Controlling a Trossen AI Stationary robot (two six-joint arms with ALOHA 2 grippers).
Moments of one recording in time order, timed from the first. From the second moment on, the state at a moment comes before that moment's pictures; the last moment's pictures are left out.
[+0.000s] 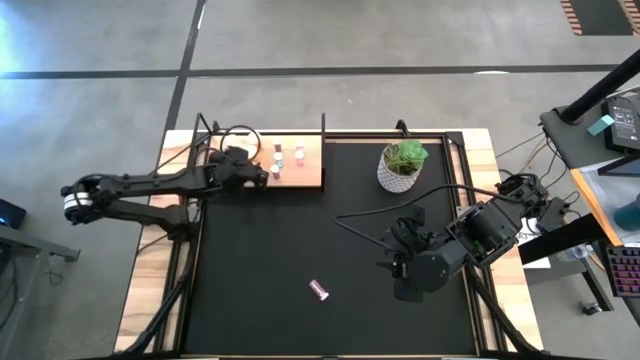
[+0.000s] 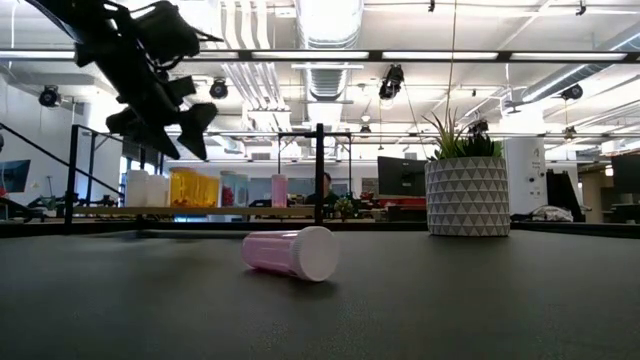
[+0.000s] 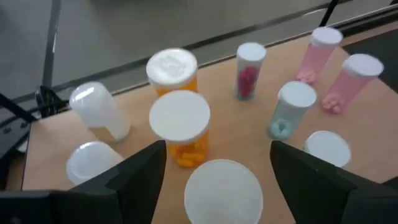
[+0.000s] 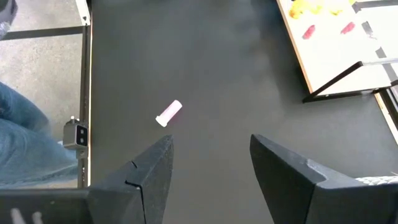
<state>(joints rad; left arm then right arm) 0.33 1.03 0.60 -0.38 -0.71 -0.59 0.58 1.73 2.20 -1.48 0.42 0.58</state>
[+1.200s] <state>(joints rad) -0.35 1.04 0.67 0.05 -0.42 -0.15 0.58 1.73 2.20 -1.48 0.42 0.58</state>
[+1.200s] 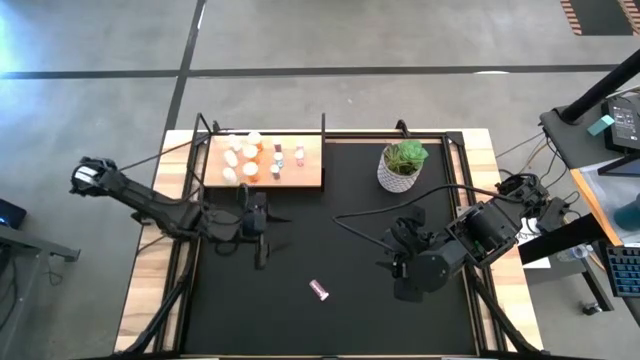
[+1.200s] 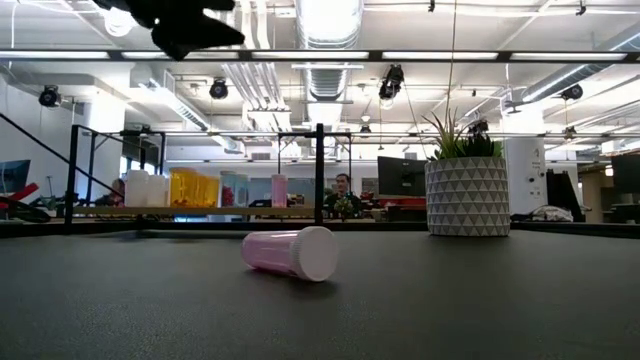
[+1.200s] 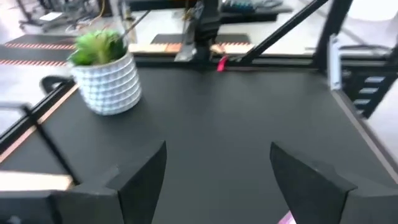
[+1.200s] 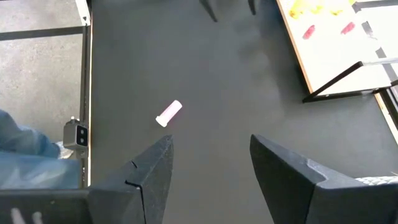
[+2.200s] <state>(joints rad) -0.41 1.10 0.67 0.65 -0.42 -0.31 0.58 1.73 2.20 -1.19 0.42 0.00</state>
